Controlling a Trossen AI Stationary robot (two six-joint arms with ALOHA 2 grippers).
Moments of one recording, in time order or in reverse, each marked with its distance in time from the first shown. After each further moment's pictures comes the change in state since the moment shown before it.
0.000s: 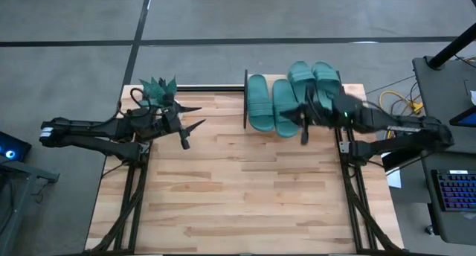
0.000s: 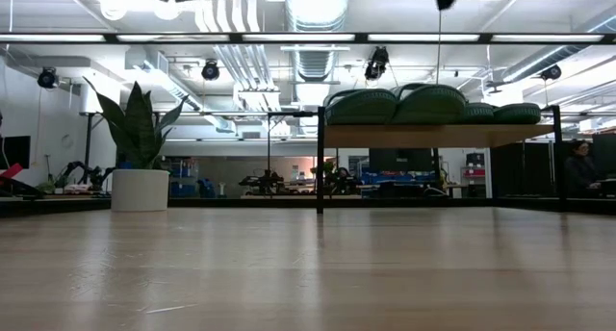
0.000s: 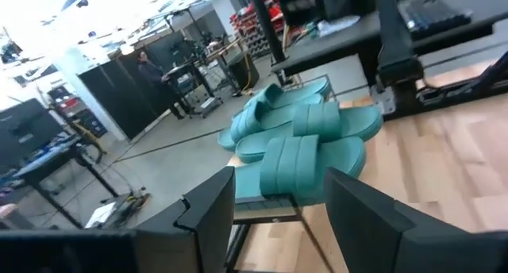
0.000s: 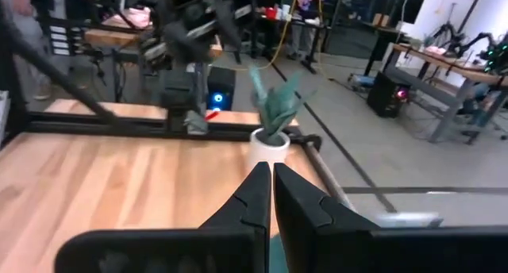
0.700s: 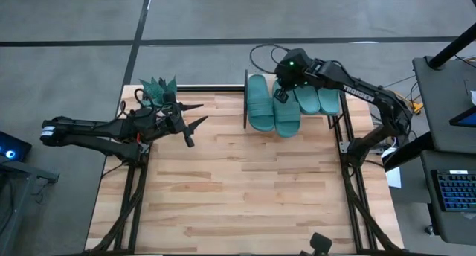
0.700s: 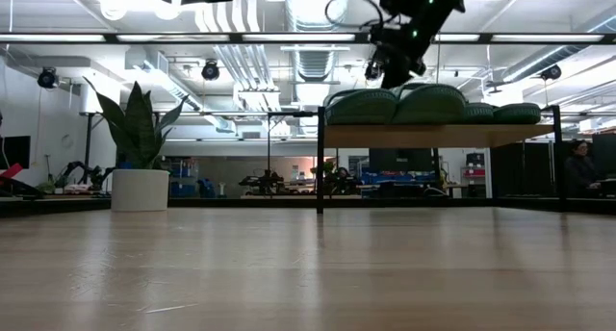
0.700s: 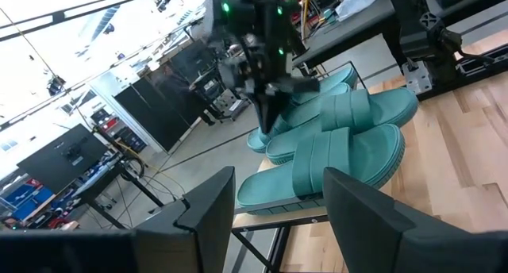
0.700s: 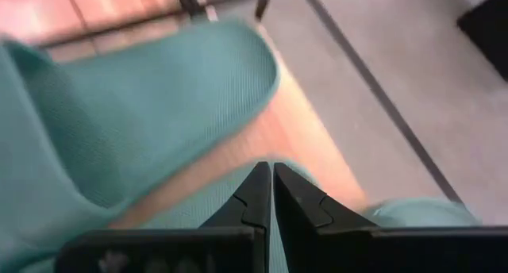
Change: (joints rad) left arm 0.000 0.047 0.002 0.079 -0.065 0.170; right arm -0.480 0.604 0.528 -0.621 0.061 -0.065
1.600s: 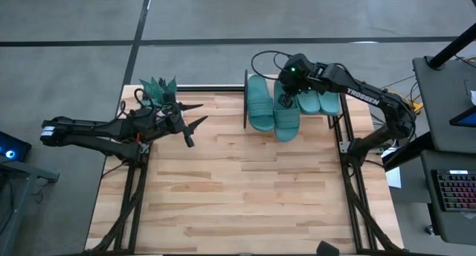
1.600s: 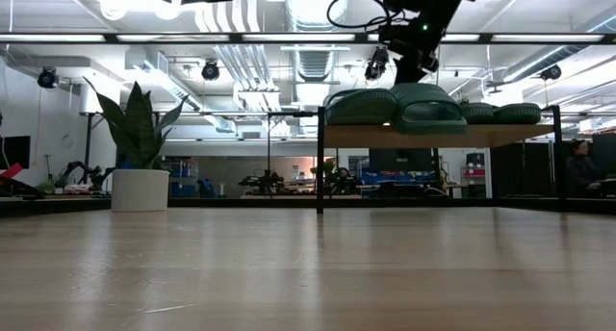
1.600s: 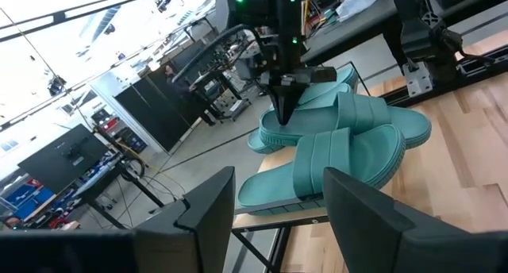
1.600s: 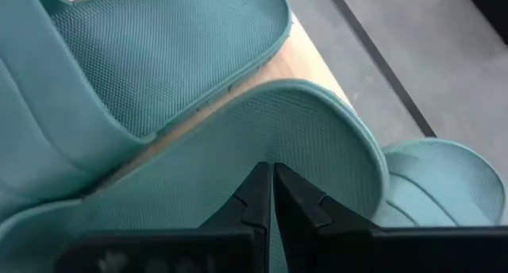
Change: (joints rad) left arm 0.000 0.000 0.001 0.000 0.000 0.001; right arm 0.046 -0.050 -0.011 -0.134 0.056 0.073
